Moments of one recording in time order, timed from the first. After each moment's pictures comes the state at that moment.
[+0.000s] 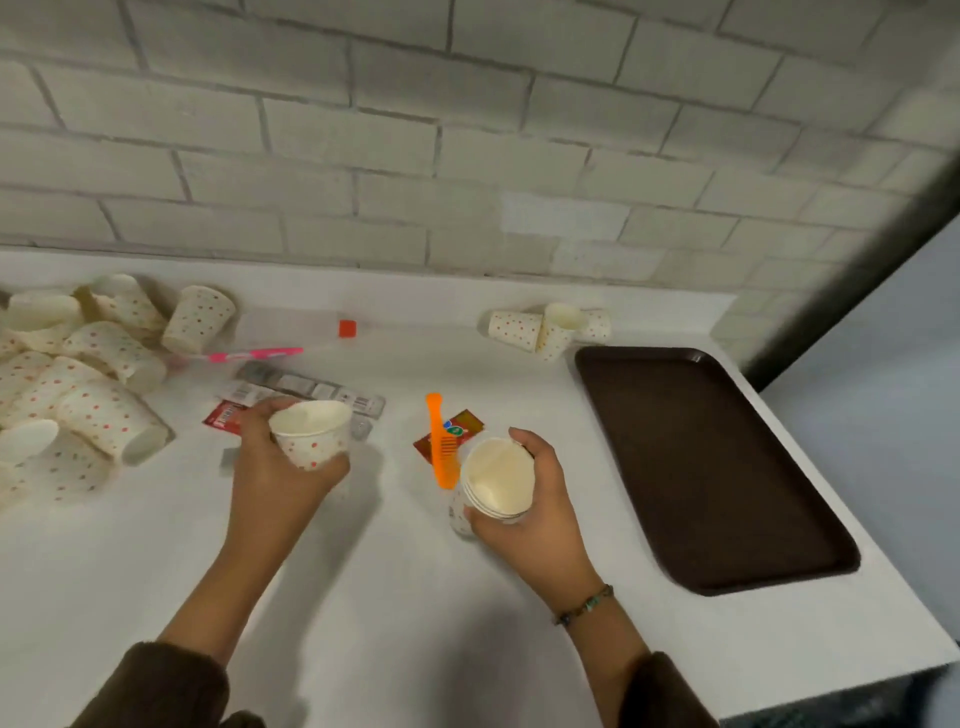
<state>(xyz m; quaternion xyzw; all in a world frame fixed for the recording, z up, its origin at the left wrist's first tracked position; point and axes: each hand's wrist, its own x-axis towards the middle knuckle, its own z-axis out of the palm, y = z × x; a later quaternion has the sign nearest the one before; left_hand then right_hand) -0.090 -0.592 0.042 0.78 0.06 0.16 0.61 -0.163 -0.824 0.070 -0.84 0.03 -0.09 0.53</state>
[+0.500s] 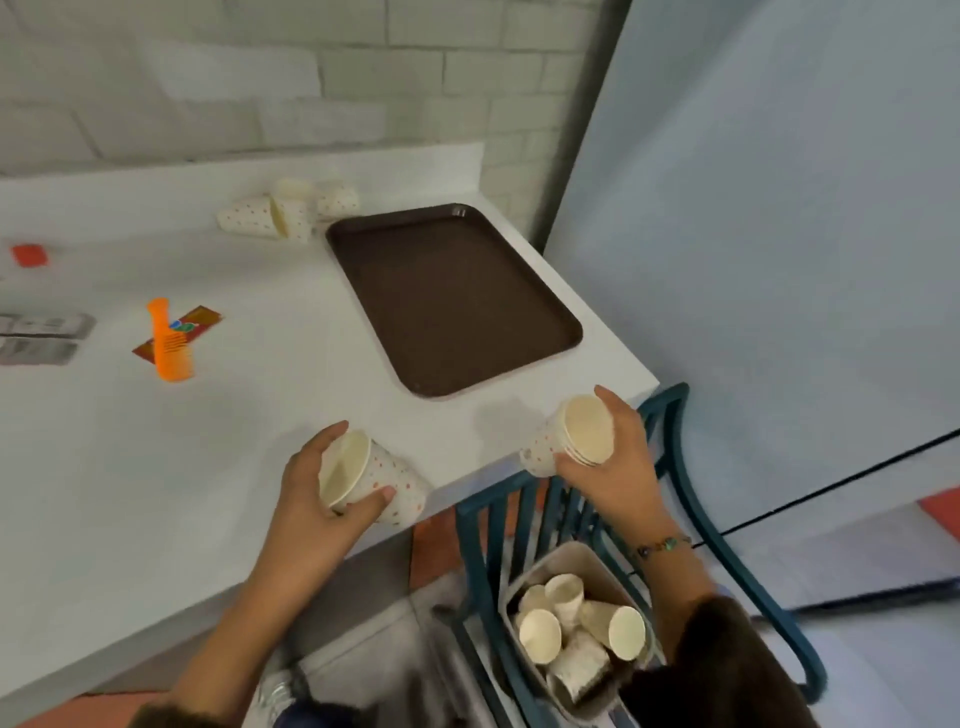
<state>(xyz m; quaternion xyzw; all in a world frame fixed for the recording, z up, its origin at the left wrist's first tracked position) -0.320 -0.833 0.011 0.81 -0.13 -0.12 0.56 -0.430 -1.101 0.039 -0.84 0.28 -0.18 0.43</state>
